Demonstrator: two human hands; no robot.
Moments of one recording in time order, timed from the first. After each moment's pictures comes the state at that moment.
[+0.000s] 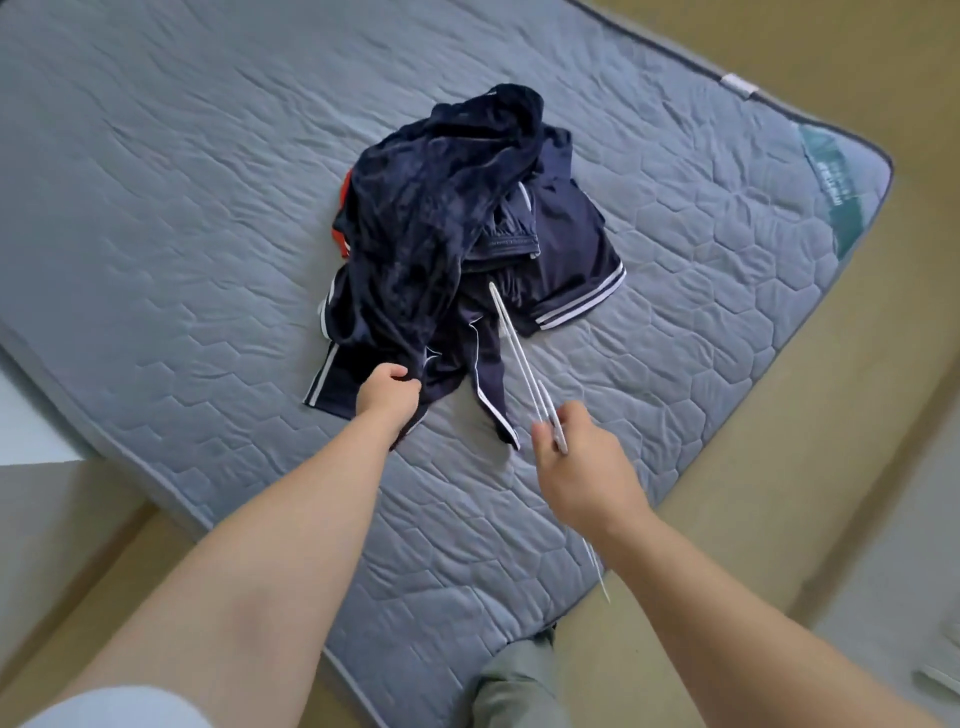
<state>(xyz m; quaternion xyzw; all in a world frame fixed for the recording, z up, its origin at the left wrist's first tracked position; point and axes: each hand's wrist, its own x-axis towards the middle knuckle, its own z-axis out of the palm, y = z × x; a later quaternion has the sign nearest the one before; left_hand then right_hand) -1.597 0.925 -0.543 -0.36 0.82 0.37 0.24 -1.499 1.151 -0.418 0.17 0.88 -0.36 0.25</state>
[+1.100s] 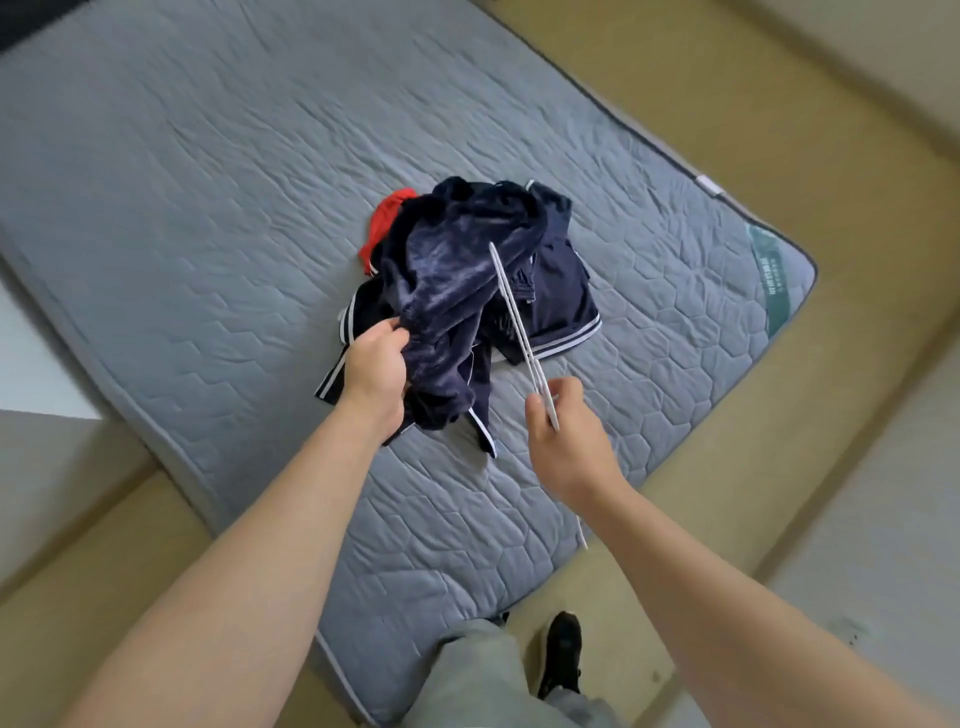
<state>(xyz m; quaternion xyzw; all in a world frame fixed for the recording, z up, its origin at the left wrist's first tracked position) -1.585 0.954 -0.331 -0.33 0.59 0.73 0.08 -1.518 1.151 -0.316 0.13 0.87 -0.42 0.21</state>
